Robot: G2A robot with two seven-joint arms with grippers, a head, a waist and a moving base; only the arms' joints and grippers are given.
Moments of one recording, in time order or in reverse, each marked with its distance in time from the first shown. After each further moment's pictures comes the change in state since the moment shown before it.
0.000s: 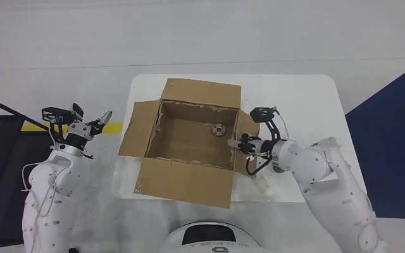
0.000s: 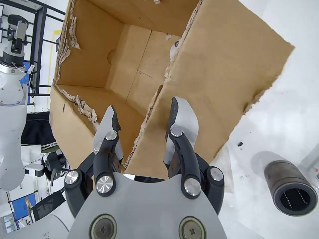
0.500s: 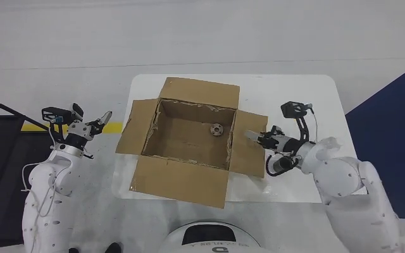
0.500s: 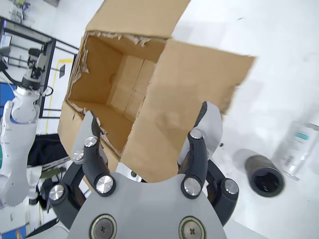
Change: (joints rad) left arm 0.000 0.000 0.000 0.000 0.000 0.000 0.000; right arm -0.276 0.021 0.354 -0.203 0.075 -0.034 -0.146
